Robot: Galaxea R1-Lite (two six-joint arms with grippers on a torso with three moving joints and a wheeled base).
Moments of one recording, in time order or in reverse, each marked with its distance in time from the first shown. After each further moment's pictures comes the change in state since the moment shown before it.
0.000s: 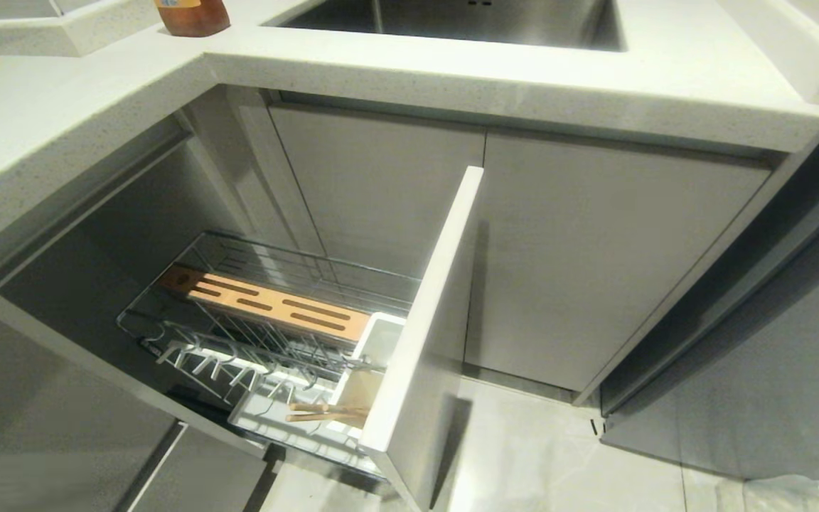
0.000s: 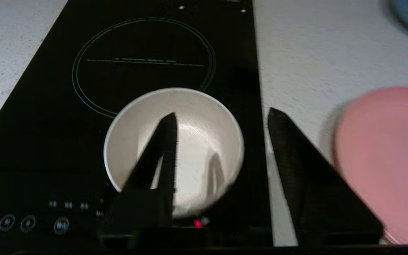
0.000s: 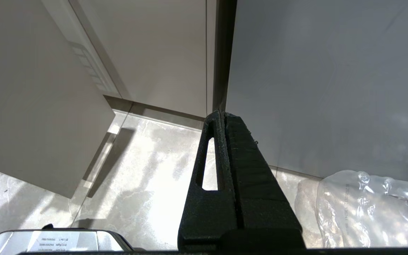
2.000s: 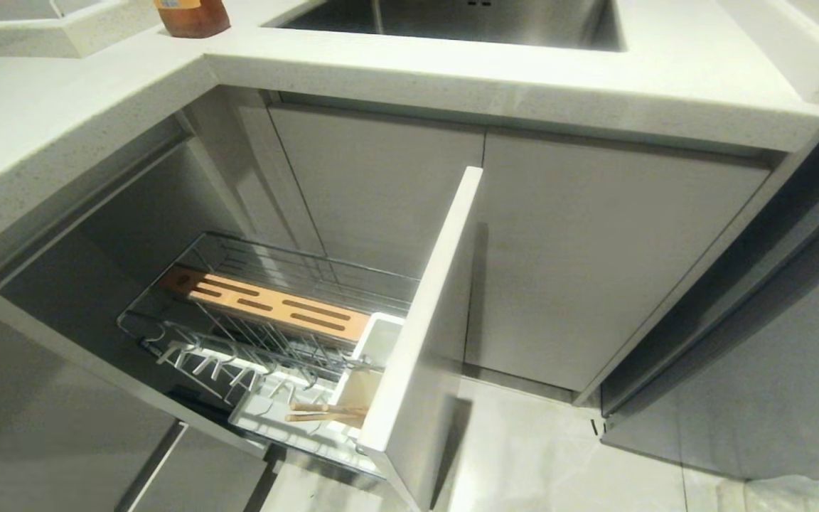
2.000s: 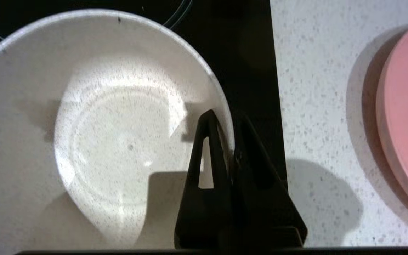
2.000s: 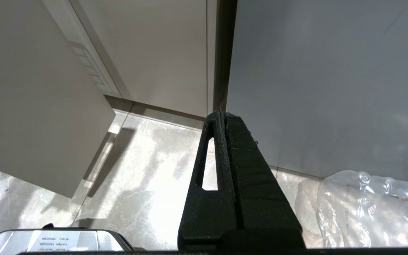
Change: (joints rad) left arm -0.012 0.123 0.045 0.091 -0.189 0.006; right arm 0.000 0.000 0.000 0.000 0.000 0.000
